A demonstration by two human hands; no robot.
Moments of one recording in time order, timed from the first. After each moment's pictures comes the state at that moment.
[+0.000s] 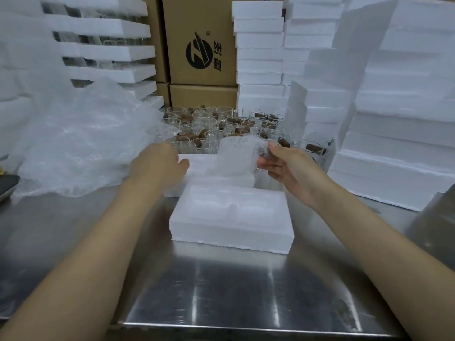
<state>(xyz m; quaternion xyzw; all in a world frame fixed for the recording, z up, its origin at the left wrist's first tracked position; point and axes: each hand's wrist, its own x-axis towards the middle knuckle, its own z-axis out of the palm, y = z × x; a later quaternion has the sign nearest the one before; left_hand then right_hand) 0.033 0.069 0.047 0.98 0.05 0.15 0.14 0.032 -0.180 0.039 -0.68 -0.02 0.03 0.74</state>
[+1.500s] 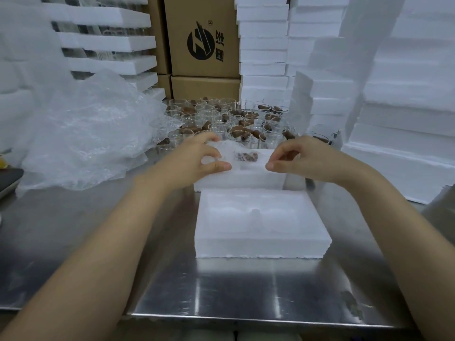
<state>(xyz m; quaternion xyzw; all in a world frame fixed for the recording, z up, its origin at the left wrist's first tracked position) 0.045 0.059 0.036 0.93 -0.25 0.09 0.23 0.017 -0.203 0.069 -0.94 -0.17 -0.01 0.30</state>
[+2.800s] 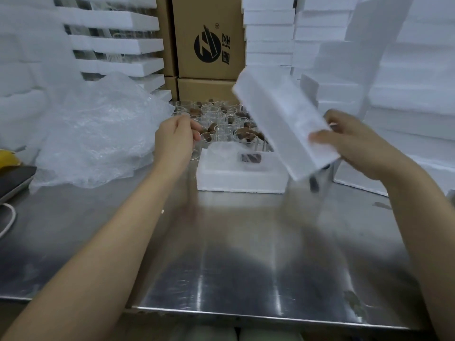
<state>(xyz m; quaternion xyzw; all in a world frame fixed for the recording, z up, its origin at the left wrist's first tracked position) 0.038 0.054 0.055 0.76 0.02 0.25 0.60 0.012 -0.234 0.089 -0.86 -0.11 -0.11 0.48</state>
